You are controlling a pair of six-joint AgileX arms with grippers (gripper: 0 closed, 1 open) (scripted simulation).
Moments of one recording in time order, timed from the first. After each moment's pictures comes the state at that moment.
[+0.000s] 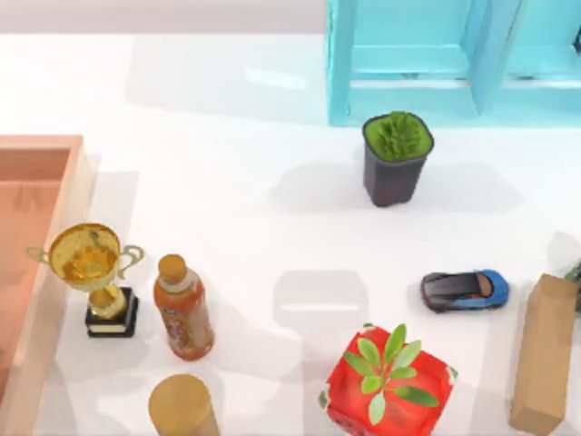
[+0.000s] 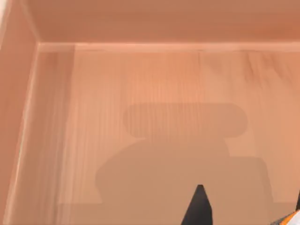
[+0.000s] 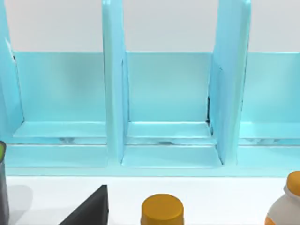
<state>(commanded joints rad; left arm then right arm) 0.53 1.22 0.55 -0.11 0.44 0.38 0.00 0.00 0.00 0.00 0.00 0.00</state>
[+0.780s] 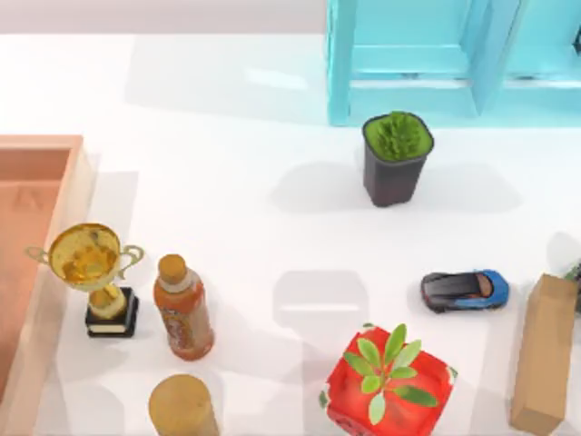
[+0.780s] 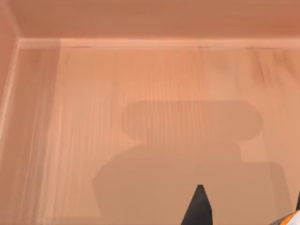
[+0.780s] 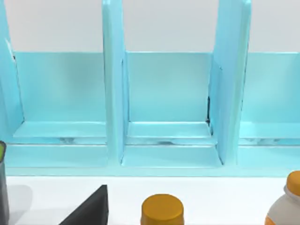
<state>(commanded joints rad) 0.47 1.36 0.51 0.08 0.41 0.34 0.00 0.00 0.00 0.00 0.00 0.00</state>
